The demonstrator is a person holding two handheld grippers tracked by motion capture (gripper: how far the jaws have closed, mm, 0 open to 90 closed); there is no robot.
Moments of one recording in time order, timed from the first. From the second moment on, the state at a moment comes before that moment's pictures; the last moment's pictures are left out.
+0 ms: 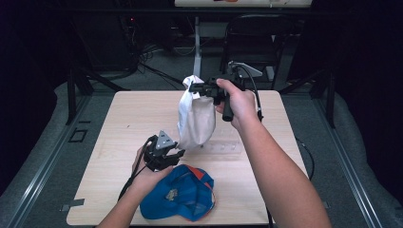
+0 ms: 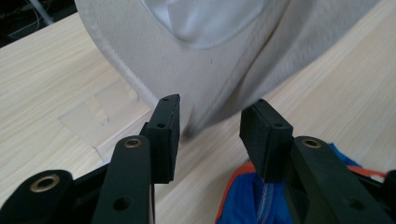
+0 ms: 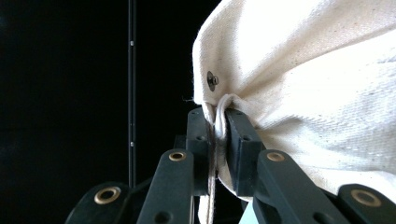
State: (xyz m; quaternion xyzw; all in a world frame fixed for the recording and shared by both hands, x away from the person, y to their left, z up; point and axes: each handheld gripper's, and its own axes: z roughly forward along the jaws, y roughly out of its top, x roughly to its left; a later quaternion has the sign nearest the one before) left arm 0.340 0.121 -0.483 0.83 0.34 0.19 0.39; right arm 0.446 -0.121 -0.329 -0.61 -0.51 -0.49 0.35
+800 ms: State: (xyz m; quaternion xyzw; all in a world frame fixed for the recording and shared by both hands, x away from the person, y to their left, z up) left arm 0.359 0.150 -0.484 0.80 0.37 0.14 0.45; right arm 0.440 -0.105 -0.326 -0.60 -0.53 -0.49 0.35
